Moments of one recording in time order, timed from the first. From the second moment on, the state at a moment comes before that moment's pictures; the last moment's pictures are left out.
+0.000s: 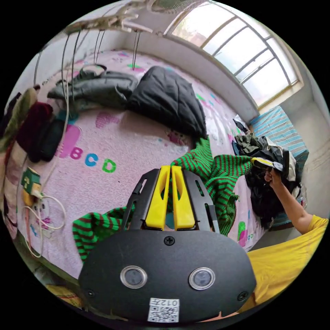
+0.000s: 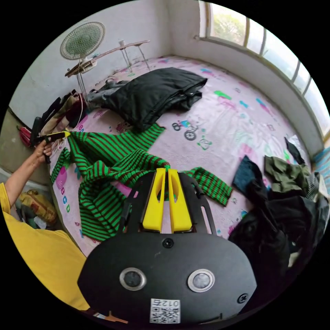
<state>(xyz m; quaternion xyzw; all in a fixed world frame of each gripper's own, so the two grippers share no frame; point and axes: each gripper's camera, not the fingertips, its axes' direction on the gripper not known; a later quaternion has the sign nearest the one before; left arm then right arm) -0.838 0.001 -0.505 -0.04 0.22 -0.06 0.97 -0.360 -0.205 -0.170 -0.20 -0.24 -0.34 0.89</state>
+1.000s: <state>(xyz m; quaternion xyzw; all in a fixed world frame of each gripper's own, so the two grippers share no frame) -0.754 0.143 -1.044 0.36 0.05 0.18 0.91 0.036 -0.175 -0.789 0.27 -0.21 -0.18 0.92</state>
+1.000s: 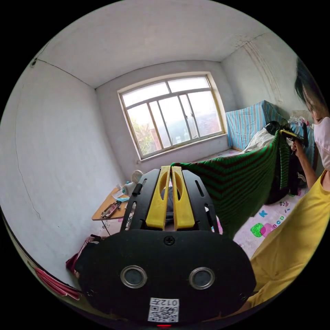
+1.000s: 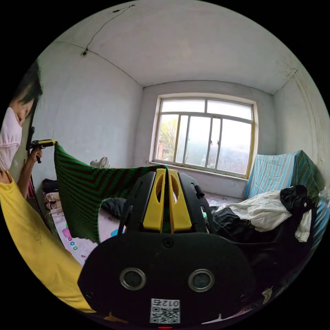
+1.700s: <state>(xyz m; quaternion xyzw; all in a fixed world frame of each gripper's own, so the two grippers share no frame) -0.670 0.023 -0.469 -0.17 0.25 0.03 0.95 0.003 -0.131 -0.393 -0.28 -0.19 -0.16 0.93</state>
